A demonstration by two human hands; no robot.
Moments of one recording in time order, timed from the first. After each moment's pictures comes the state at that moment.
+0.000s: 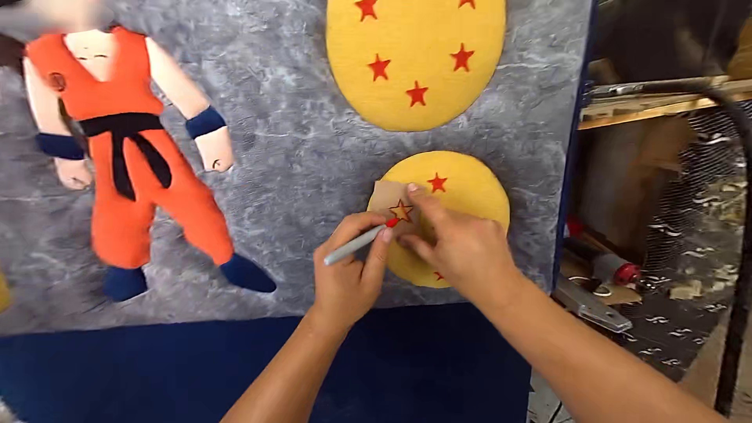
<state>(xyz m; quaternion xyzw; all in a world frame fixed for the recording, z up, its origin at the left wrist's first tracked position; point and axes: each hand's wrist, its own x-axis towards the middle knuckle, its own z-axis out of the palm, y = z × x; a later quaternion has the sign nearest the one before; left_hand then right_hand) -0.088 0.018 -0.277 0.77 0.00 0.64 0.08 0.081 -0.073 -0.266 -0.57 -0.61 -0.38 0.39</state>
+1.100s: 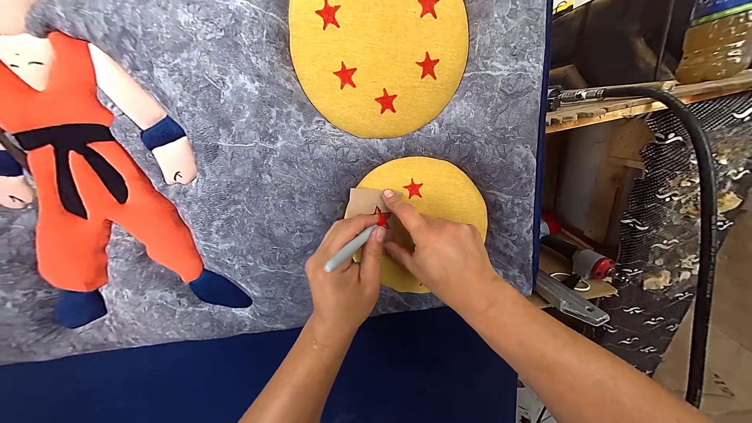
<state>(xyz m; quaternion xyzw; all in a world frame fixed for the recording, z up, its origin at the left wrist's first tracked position) -0.061 0.012 -0.280 0.73 0.04 0.68 0.03 0.082 -0.075 -0.266 -0.59 -0.62 -0.38 0.36</state>
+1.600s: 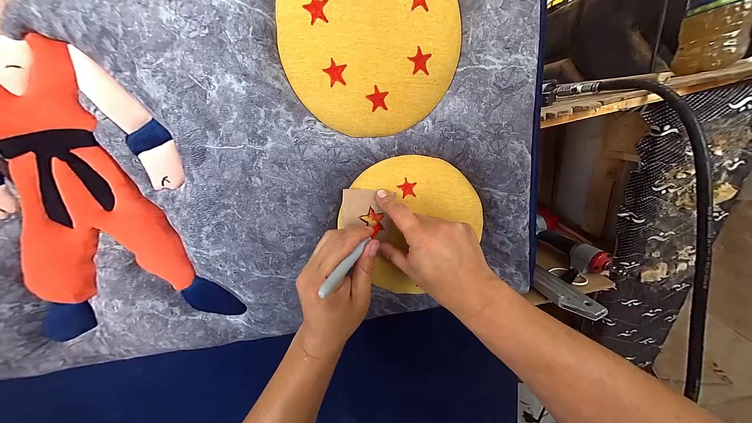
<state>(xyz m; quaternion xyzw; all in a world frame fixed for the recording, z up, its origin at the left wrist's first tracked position) -0.069 0.019 -0.290 0.75 0.01 0.67 -0.01 0.081 -0.075 -0.267 -0.59 -0.62 -0.38 0.36</state>
